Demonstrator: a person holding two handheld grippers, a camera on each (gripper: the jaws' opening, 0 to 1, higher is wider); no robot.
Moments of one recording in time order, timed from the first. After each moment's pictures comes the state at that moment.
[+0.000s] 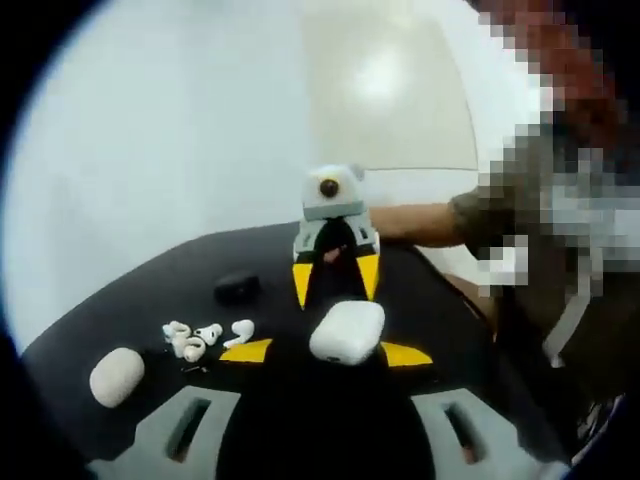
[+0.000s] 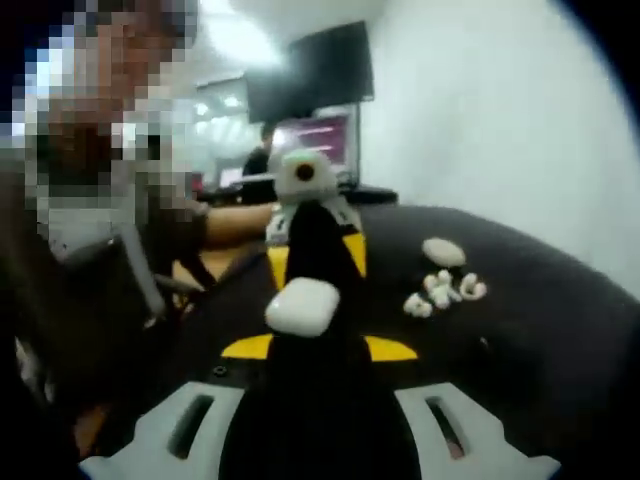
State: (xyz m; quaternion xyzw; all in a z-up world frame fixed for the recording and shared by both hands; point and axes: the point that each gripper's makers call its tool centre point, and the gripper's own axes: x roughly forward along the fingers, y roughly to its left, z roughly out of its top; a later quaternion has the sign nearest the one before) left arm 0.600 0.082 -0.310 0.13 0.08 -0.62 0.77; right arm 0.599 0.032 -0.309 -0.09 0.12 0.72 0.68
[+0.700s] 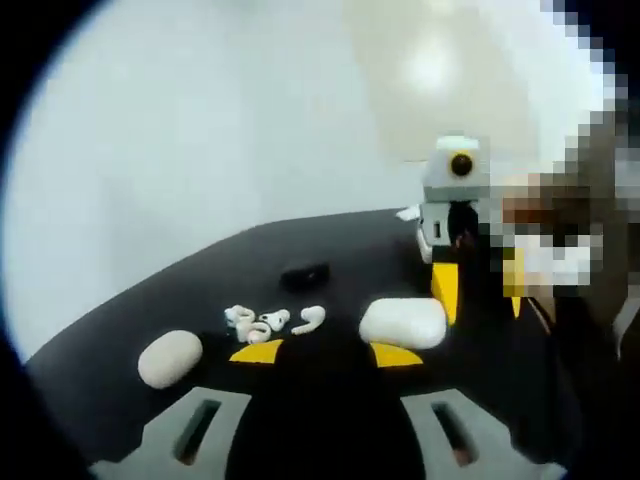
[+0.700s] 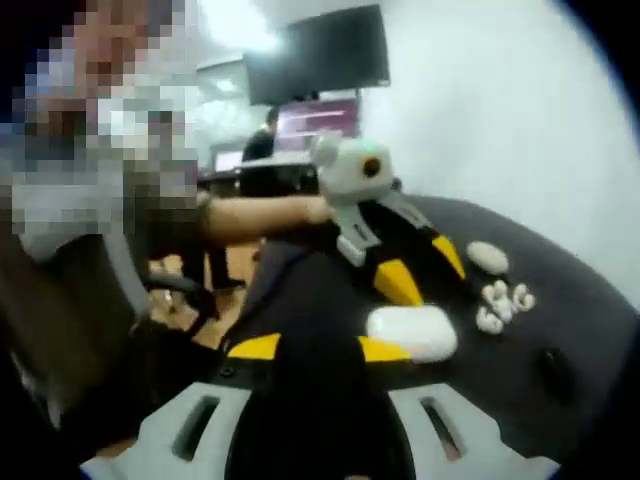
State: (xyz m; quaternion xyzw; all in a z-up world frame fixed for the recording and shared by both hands) left arm 0.649 0.100 -0.305 0.12 0.08 -0.51 0.85; right arm 0.538 0.058 -0.312 -0.16 0.12 0.72 0.66
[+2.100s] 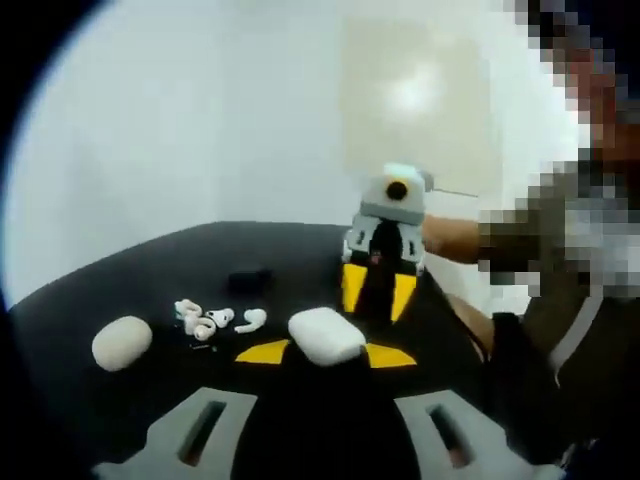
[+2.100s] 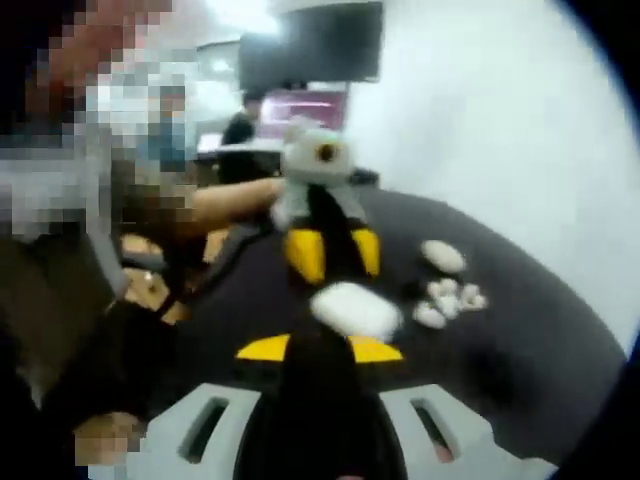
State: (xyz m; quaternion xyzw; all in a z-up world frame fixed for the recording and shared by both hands) left arm 0.603 0.087 -0.307 0.07 0.12 -0.59 0.79; right arm 0.601 0.036 -0.312 -0.19 0.11 0.65 0.73
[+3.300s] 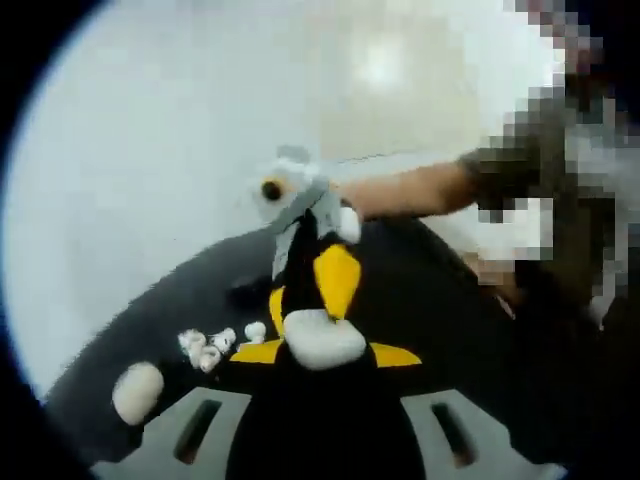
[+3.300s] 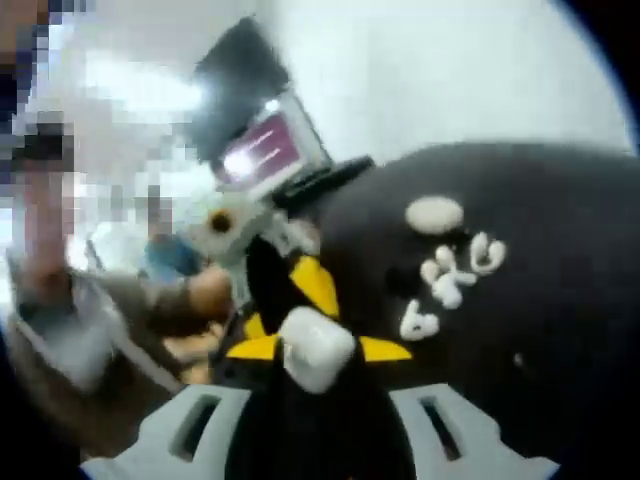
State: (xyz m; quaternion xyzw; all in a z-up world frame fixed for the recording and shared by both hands) left arm 0.604 0.072 -0.309 0.24 0.01 -0.58 0.78; right arm 0.621 0.076 -0.313 0.06 0.31 0.69 0.65
